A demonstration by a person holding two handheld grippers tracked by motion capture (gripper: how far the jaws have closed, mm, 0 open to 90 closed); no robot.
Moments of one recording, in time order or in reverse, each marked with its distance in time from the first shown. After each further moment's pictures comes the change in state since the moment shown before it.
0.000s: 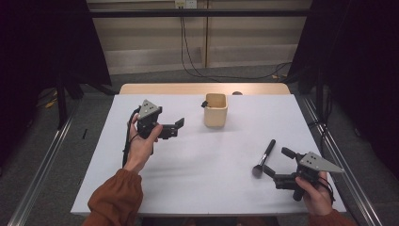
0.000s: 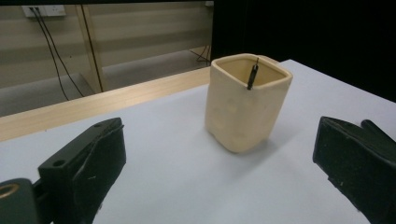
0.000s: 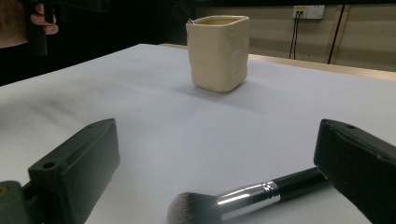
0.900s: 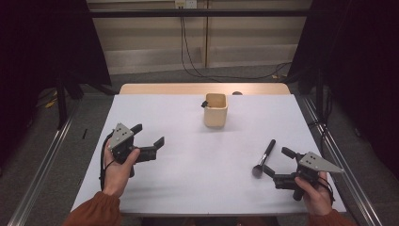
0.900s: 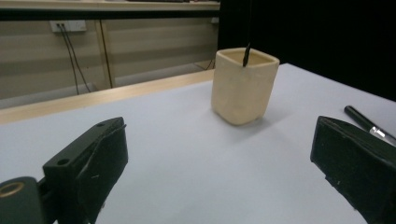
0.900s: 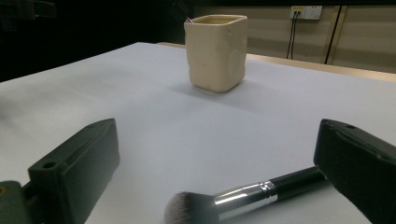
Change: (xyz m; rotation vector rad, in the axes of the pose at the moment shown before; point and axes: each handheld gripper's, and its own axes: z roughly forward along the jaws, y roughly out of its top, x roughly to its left) left arm 0.001 -0.045 -0.079 -0.084 0.031 -0.016; right arm 0.001 0.000 0.001 0.002 -0.012 -0.012
